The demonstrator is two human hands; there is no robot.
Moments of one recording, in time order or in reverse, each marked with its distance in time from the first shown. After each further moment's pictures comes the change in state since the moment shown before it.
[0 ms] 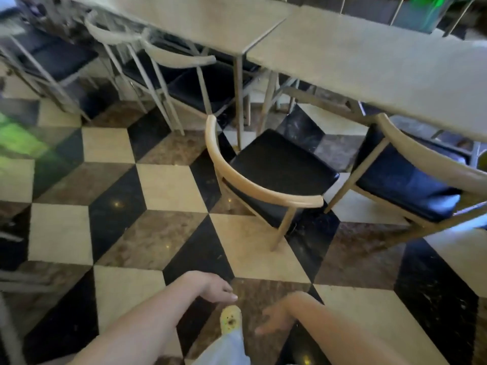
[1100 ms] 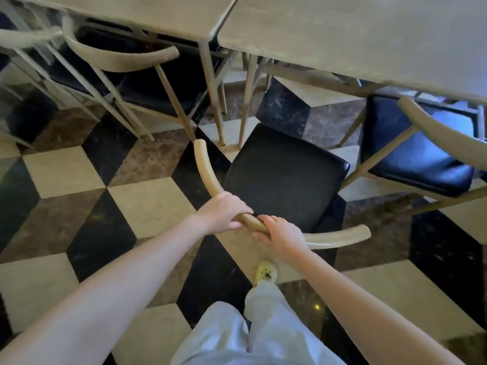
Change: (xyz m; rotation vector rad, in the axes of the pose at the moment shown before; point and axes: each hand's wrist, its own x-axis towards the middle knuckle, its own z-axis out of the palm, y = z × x) left_hand 0.052 -0.132 -0.277 0.412 0.803 0.516; right_hand 0.042 -0.028 -0.244 0.355 1.061 -0.041
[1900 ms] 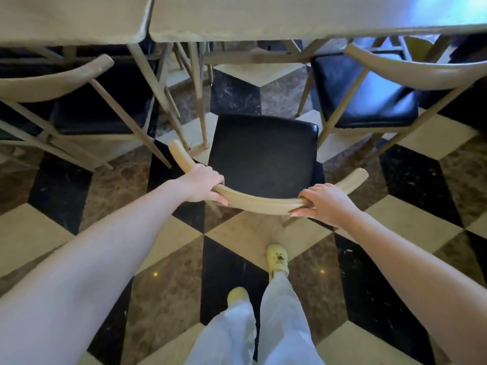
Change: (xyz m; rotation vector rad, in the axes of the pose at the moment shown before) left_hand 0.021 -0.074 -0.032 0.191 -0.255 0.079; right_hand -0.036 0.037 -0.006 -0.231 0.092 0.226
